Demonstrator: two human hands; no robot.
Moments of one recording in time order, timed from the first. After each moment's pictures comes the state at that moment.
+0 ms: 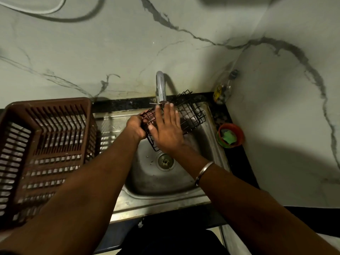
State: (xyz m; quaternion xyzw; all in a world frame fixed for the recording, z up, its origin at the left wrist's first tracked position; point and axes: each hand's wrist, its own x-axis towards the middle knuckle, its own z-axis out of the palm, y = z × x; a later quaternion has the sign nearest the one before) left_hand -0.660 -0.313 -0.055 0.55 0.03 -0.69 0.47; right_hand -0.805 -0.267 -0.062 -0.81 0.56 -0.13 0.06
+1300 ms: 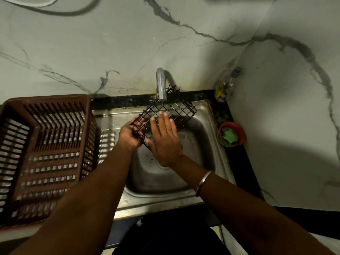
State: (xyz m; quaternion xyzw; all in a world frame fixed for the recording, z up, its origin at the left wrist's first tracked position) left_hand -0.636 -0.281 -0.100 0.50 0.08 -0.66 0.55; right_hand -0.809 -0.234 -0.089 -0.84 0.52 -0.17 0.02
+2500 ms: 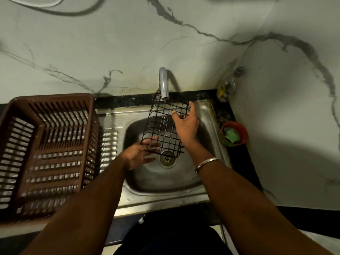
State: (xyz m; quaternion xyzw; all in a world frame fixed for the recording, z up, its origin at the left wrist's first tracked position) left_hand -0.627 -0.206 -0.124 0.53 -0.22 -0.76 0.30; right_hand -0.835 -0.288 -0.054 -0.45 0.70 -0.41 0.38
